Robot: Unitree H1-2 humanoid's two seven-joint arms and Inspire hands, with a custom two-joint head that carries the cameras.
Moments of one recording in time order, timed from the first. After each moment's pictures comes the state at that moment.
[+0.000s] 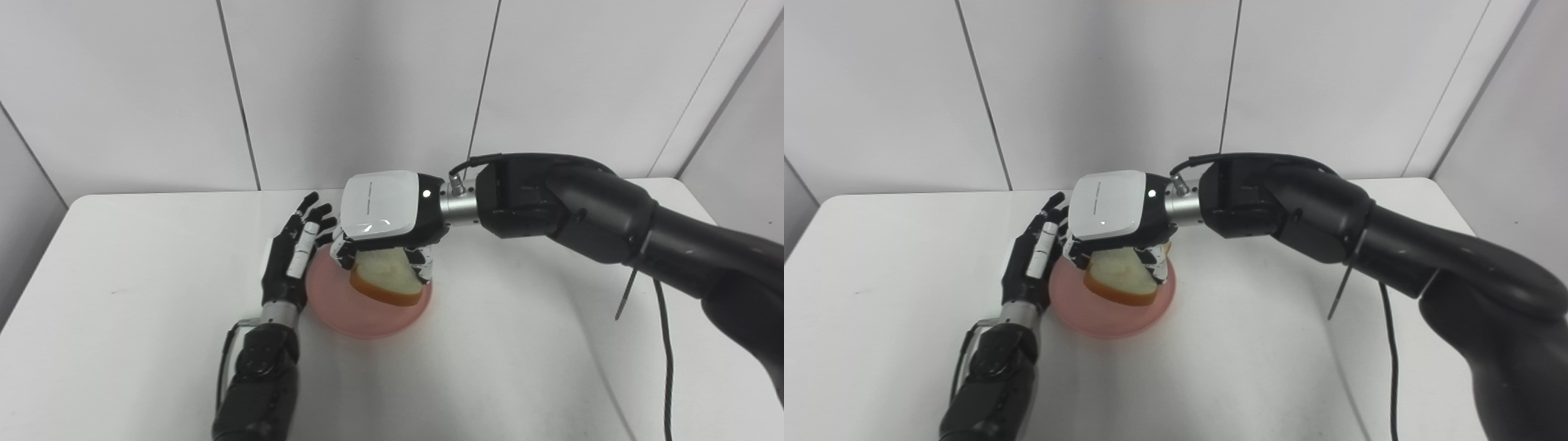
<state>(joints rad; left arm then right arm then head) -0.64 -0.12 0.04 0.85 -0.09 -0.36 0.00 -1.18 -0.65 1.02 0.13 -0.62 -0.46 0.31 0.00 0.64</state>
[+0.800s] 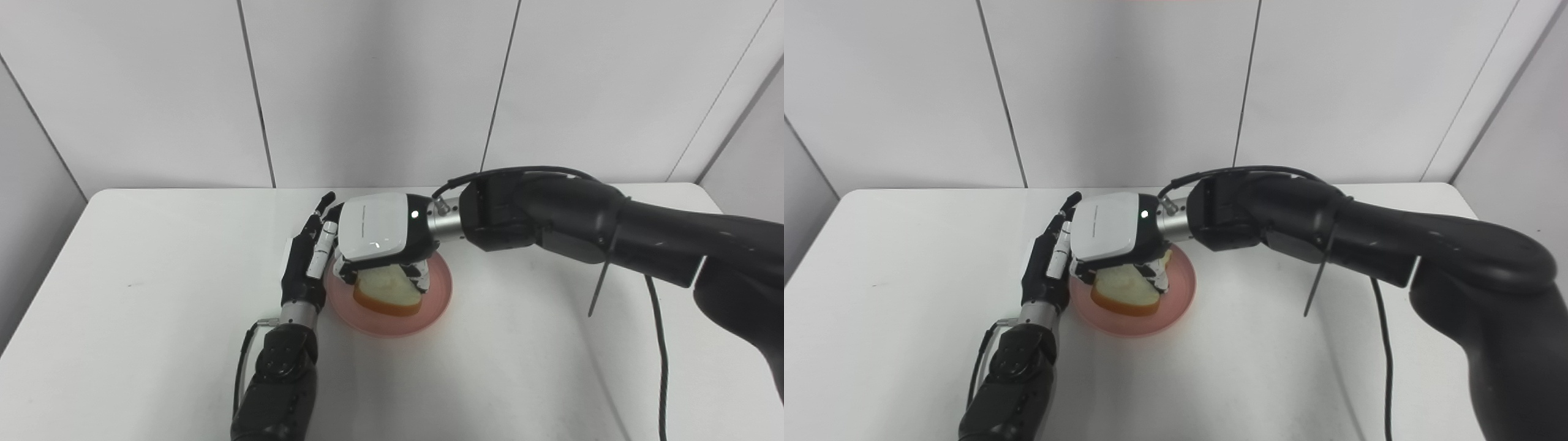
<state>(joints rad) -0.61 -0.13 0.04 0.79 -0.07 -0.34 0.03 -1.26 -0.55 1.33 0.37 -0.72 -0.46 0.02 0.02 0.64</state>
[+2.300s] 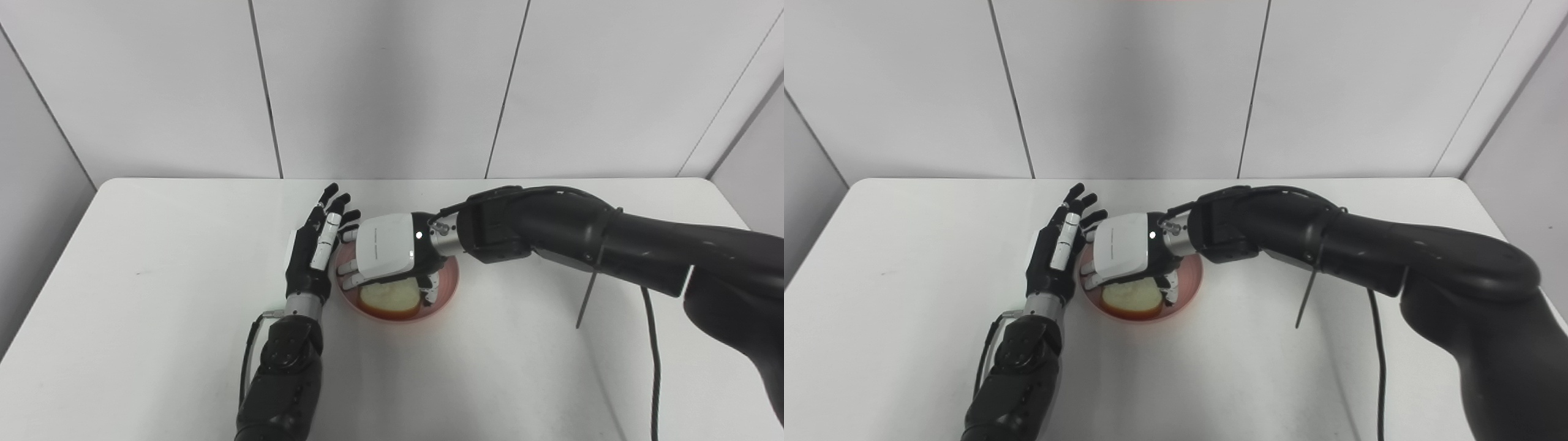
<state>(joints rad) -0.60 -0.13 0.05 0.78 -0.09 -0.33 0.02 -1.23 -0.55 1.29 0.36 -0.89 -0.46 0.22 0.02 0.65</state>
